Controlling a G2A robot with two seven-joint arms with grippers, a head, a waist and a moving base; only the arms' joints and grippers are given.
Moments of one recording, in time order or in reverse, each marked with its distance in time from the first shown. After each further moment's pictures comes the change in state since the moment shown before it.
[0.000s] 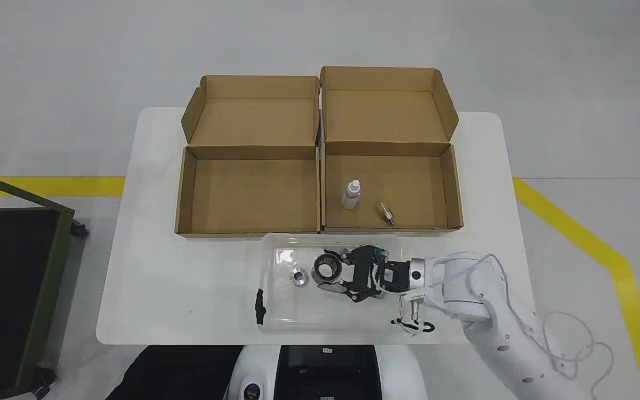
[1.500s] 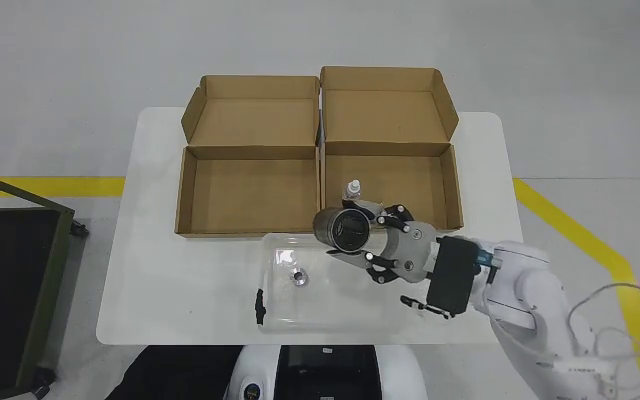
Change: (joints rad) left arm 0.000 0.000 0.000 0.000 0.000 0.000 0.000; right arm -0.001 0.002 0.162 -0.255 -0.067 0.091 -0.382
